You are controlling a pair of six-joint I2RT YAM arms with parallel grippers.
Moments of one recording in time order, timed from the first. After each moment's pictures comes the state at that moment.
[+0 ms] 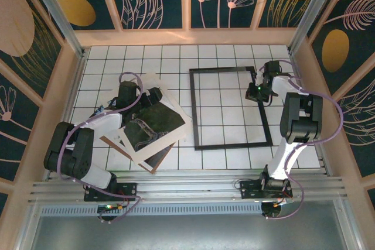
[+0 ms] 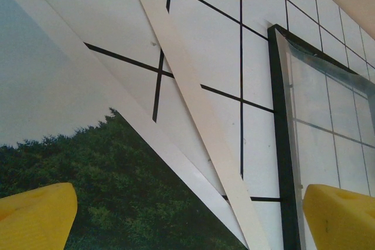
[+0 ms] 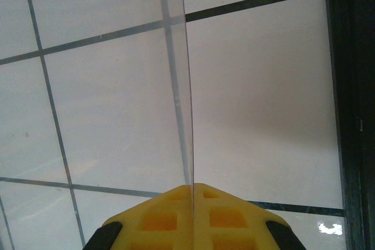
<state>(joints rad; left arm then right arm) -0.29 1.52 0.73 0.15 0.17 -0.70 -0.05 1.86 1.26 -0.64 -0.35 0.13</state>
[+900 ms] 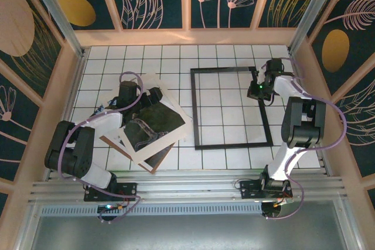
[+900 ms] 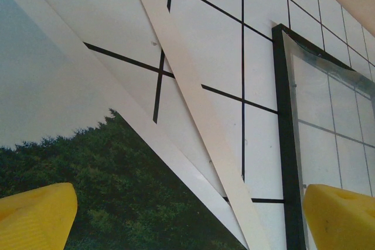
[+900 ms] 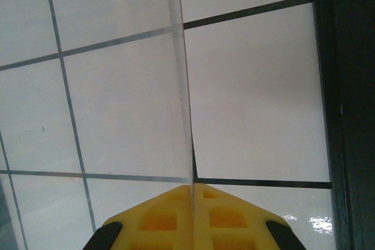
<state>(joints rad) -0.29 1.53 0.73 0.15 0.18 -0.70 -0.05 1.80 1.26 -0.67 -0.33 0.14</state>
